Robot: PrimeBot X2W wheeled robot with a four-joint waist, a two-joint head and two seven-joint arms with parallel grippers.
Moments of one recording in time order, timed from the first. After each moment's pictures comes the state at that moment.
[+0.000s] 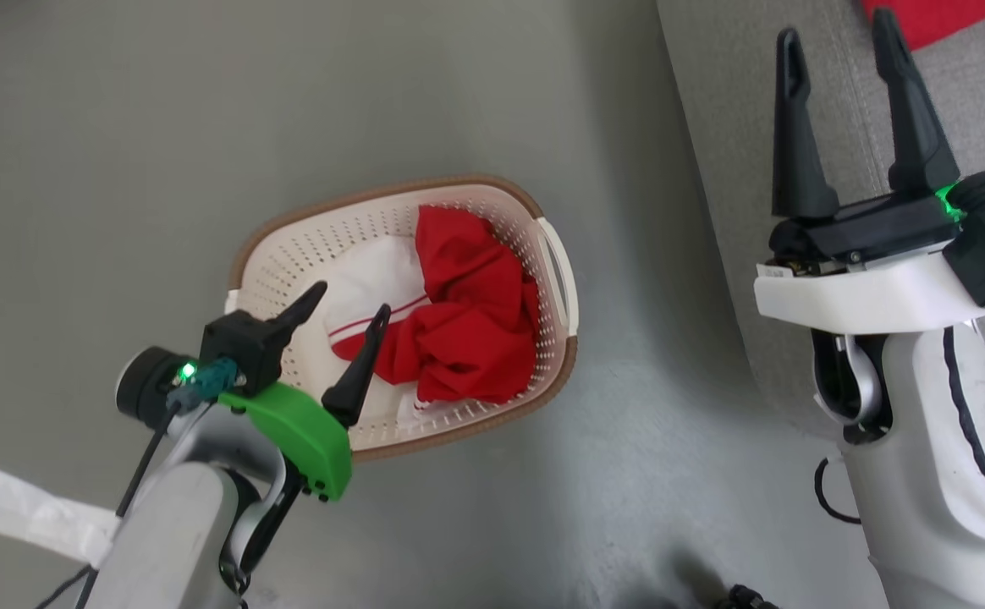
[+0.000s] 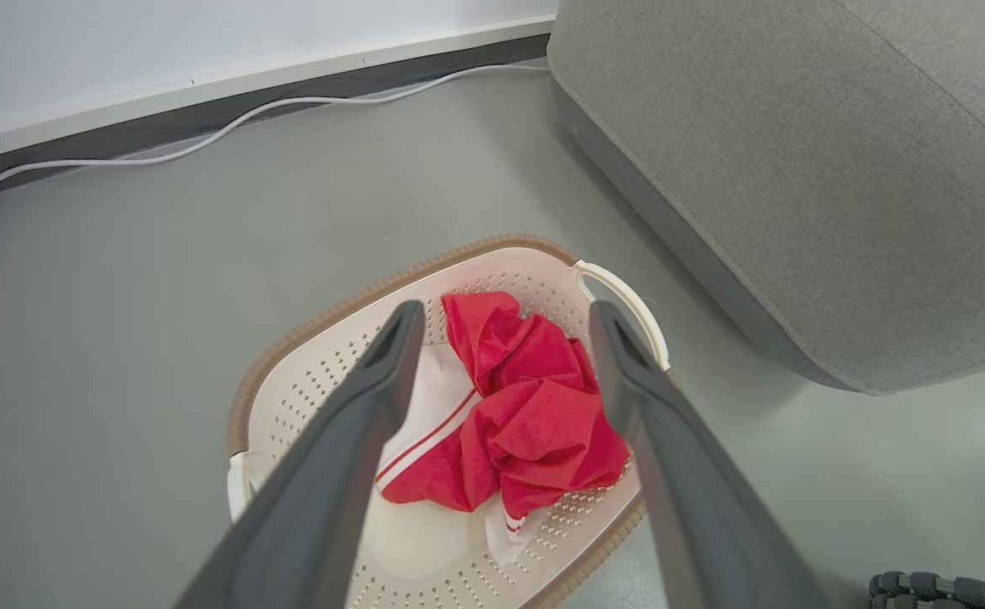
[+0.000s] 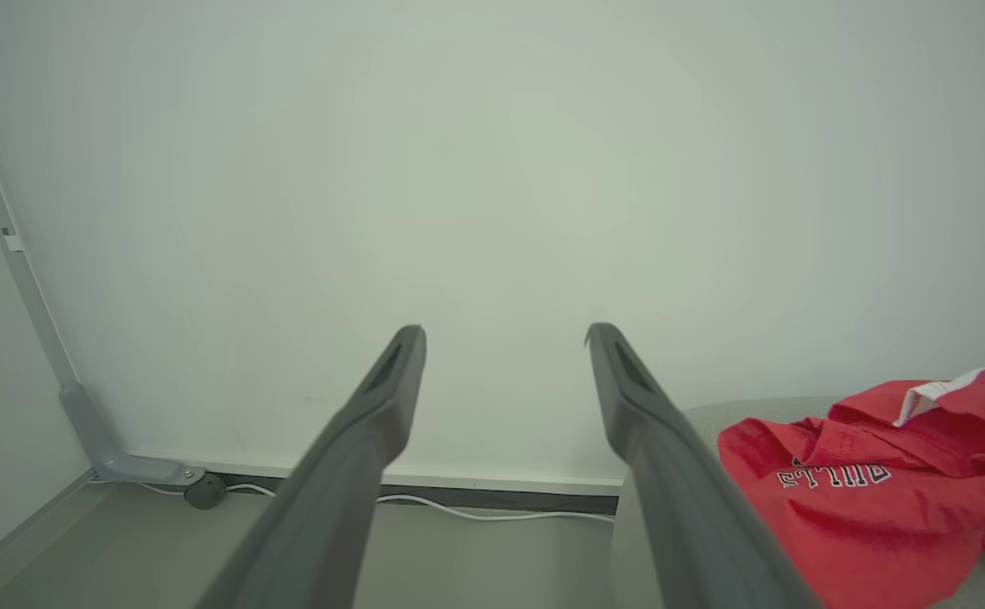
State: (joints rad) left arm -0.30 0.23 -0.47 0.08 -0.41 -0.11 0.05; right arm -0.36 -0.06 0.18 -0.14 0.10 -0.02 -0.26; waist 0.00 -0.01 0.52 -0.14
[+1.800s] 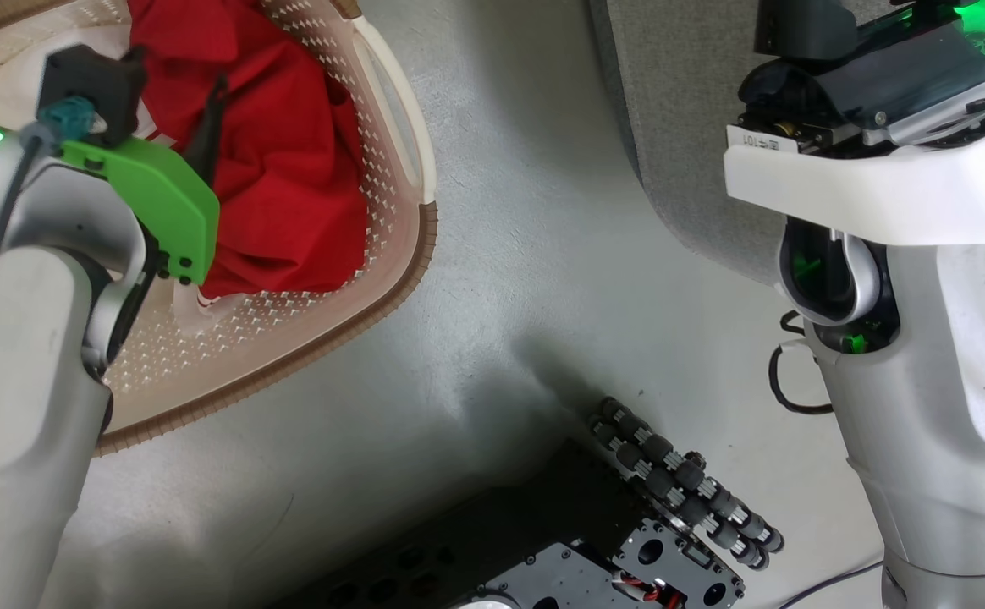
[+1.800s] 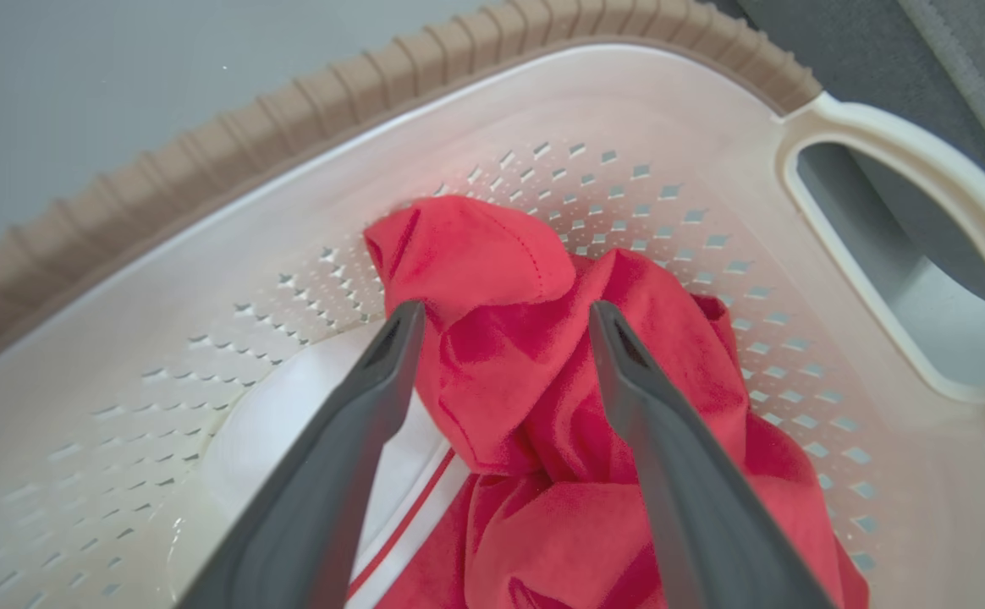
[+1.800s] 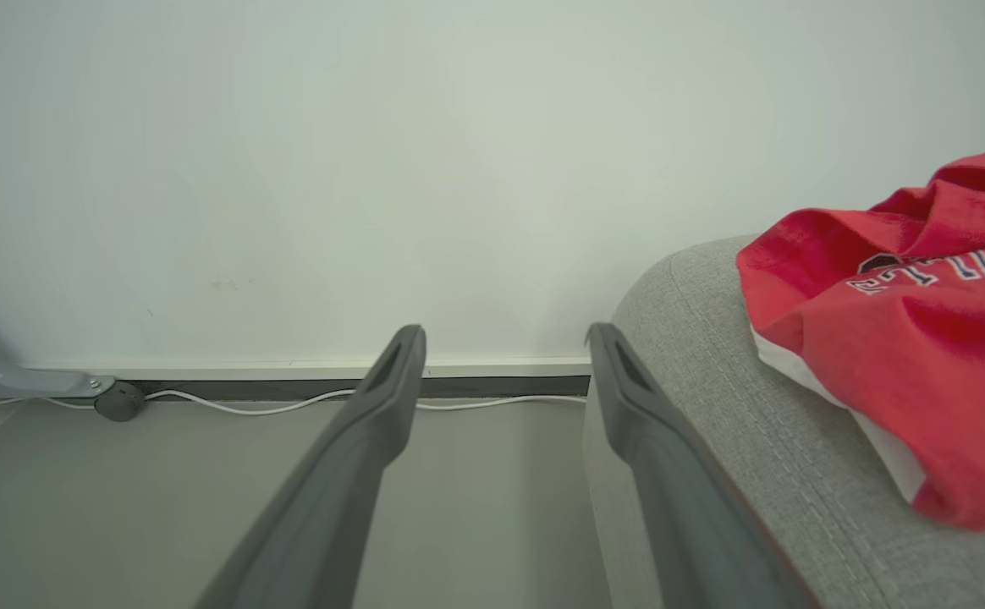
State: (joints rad) left arm -0.71 0.33 -0.41 0.19 -0.30 -0.09 0.27; right arm -0.66 -0.06 0.34 -0.23 0.30 -0.12 -0.26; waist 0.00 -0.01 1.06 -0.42
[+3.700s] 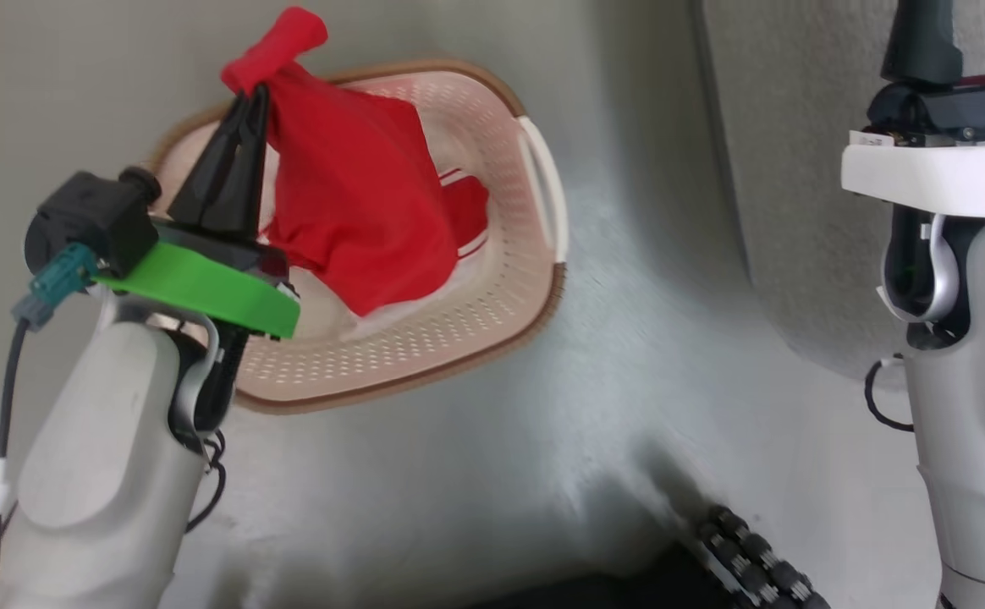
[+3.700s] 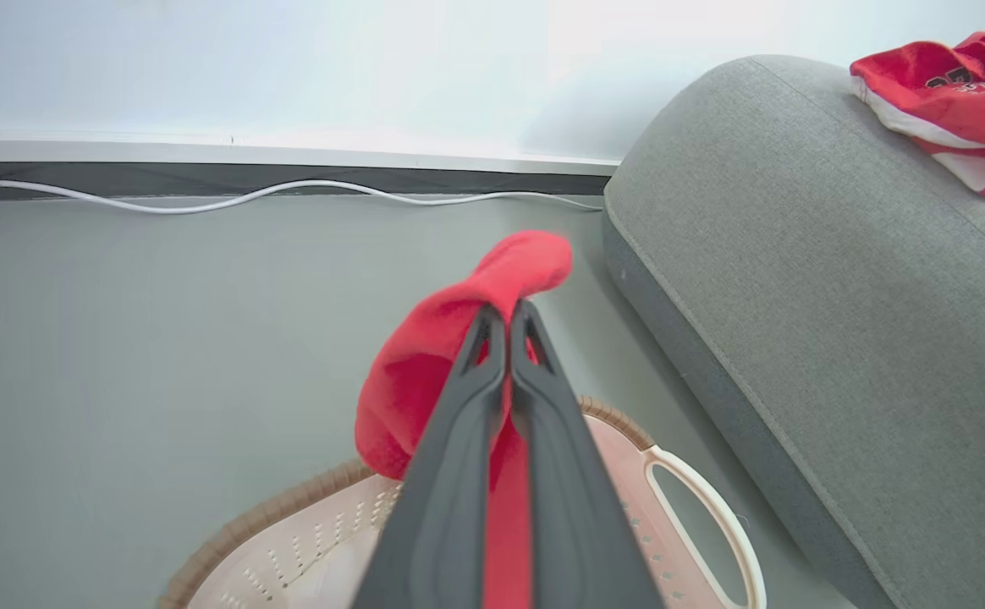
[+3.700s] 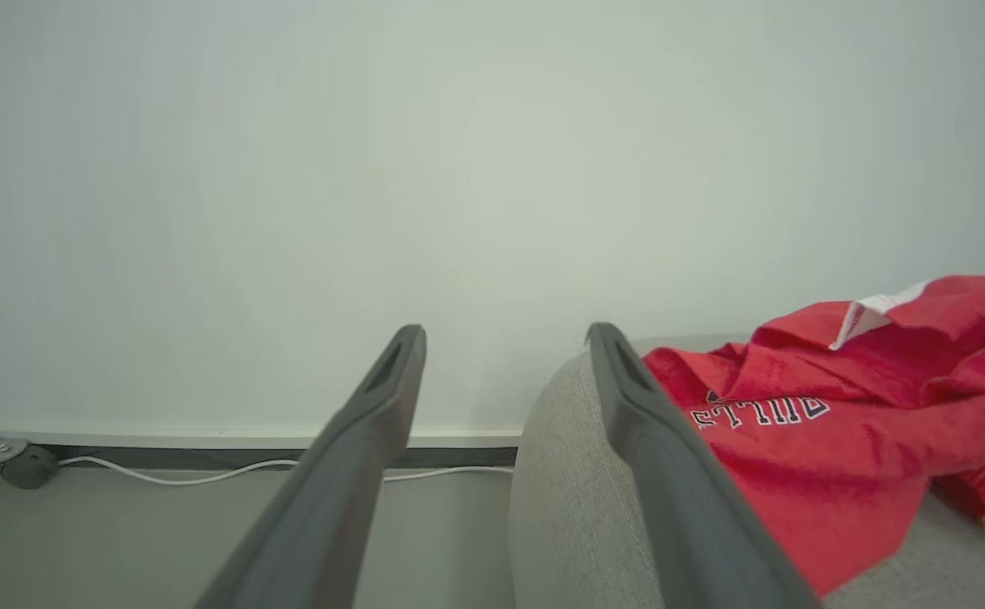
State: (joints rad) left arm -0.57 0.20 -0.38 0.22 -0.50 -0.12 -0.24; right arm -0.54 -0.11 0.12 -0.12 0.13 -0.12 -0.26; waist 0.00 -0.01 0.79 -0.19
